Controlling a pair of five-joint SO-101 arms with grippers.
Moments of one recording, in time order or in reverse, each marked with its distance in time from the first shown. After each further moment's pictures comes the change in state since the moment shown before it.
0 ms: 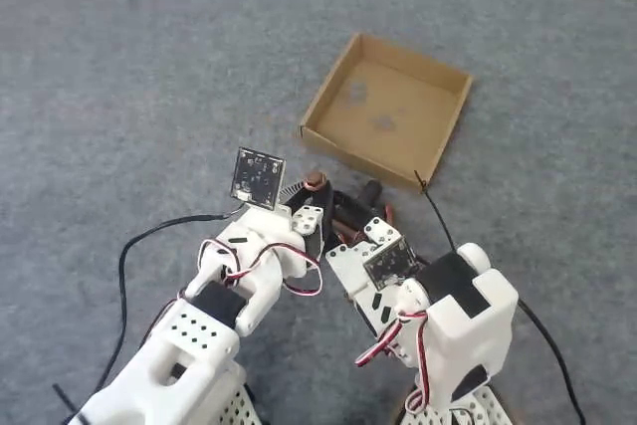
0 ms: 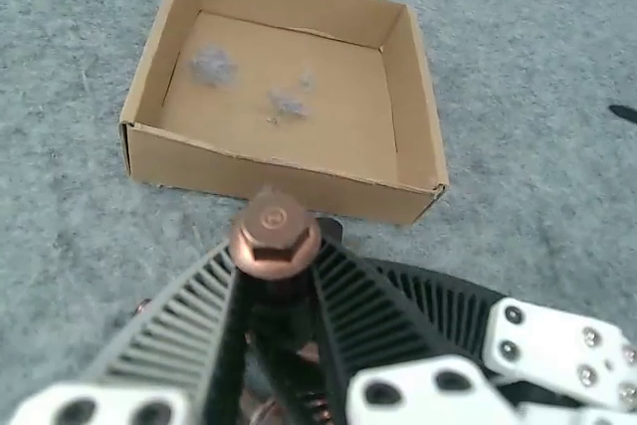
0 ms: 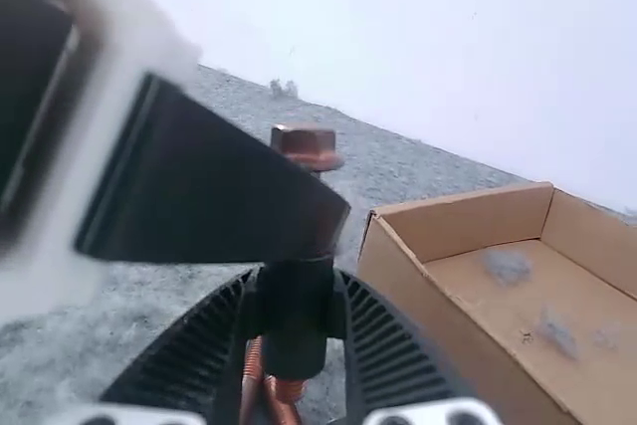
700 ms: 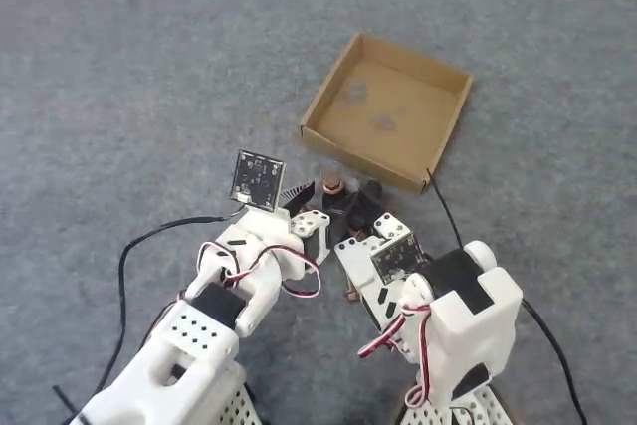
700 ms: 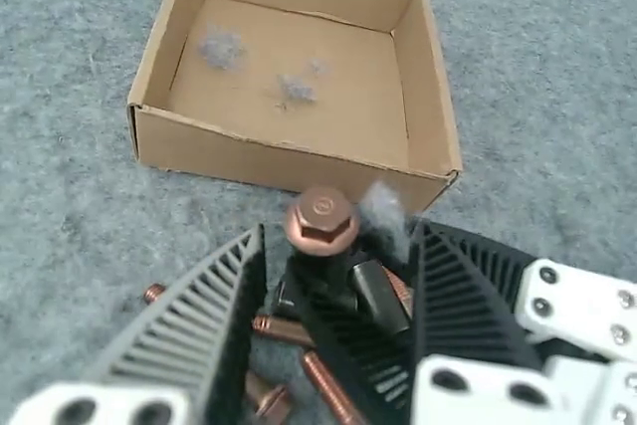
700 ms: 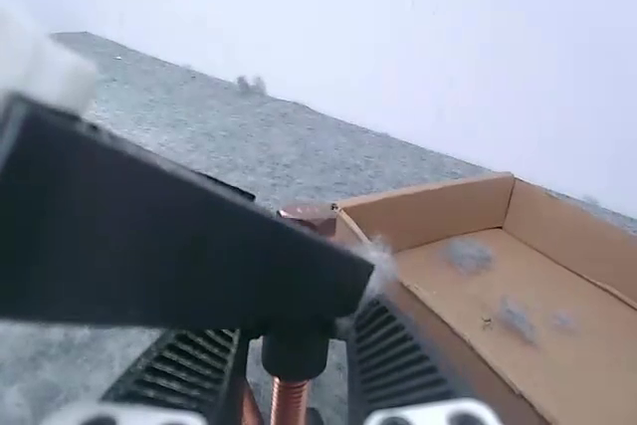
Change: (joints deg) left arm -0.3 -0.8 1.0 0.3 1.1; right arm 2.5 0.0 -0.1 0.0 -0.1
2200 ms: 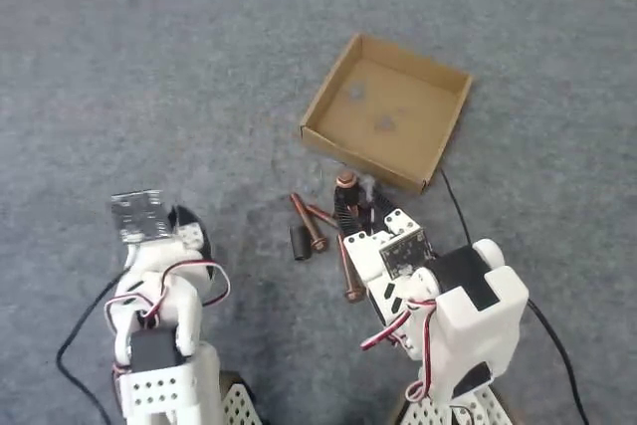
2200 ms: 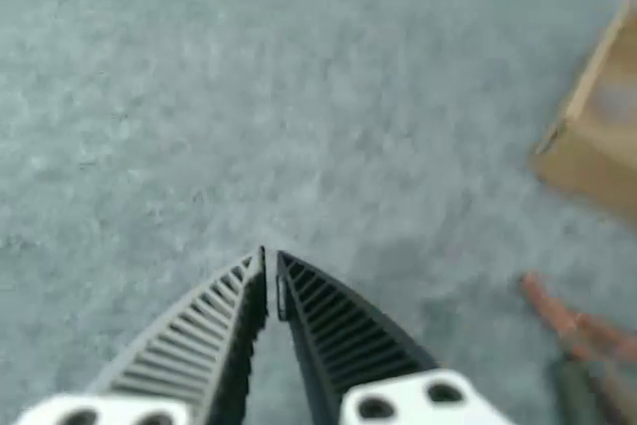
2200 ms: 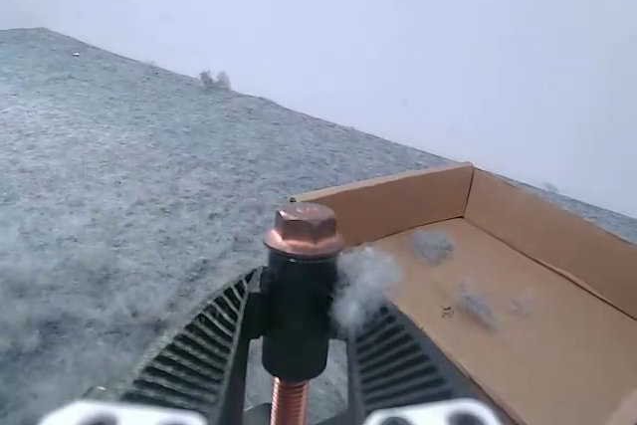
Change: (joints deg) left arm -38.2 -44.9 11.0 41.5 -17.7; right arm 3.6 0.0 0.0 0.0 -0.1
